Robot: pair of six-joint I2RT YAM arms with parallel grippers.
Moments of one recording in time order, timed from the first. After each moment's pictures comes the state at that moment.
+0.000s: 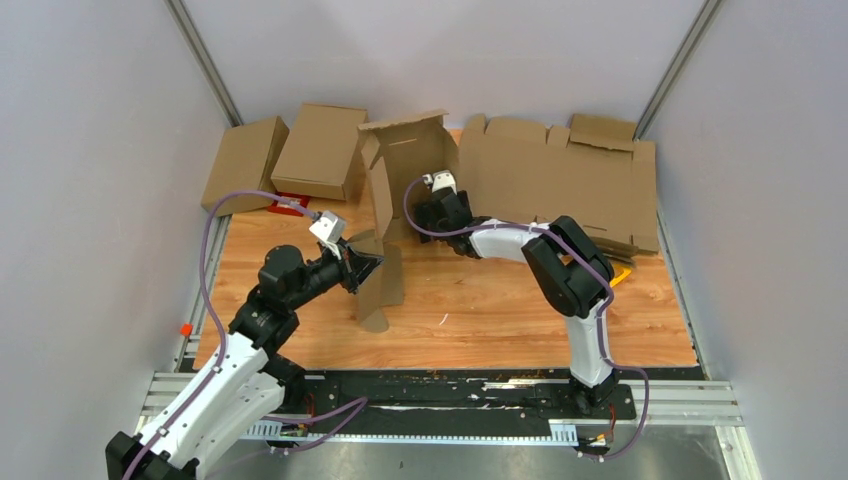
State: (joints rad) left arm -0.48 0.66 0.49 -0.01 0.38 -0.30; right arm 0.70 2.06 1.27 0.09 0.32 0.23
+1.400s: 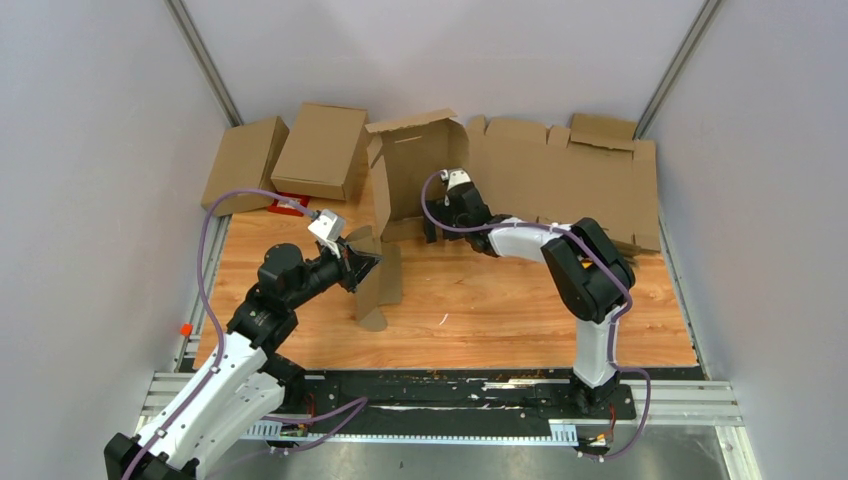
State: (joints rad) left arm -0.48 0.66 0.52 -0.06 0.35 -0.30; right arm 0.62 1.95 1.17 0.13 0.09 0.28
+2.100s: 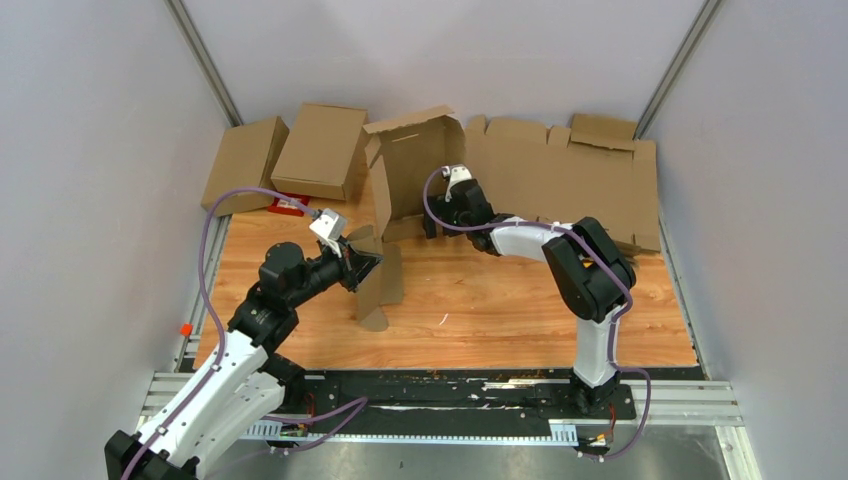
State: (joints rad) left arm -0.48 0.67 0.52 -0.06 0.36 -0.30; right arm 0.60 1.95 1.17 0.19 0.05 0.27
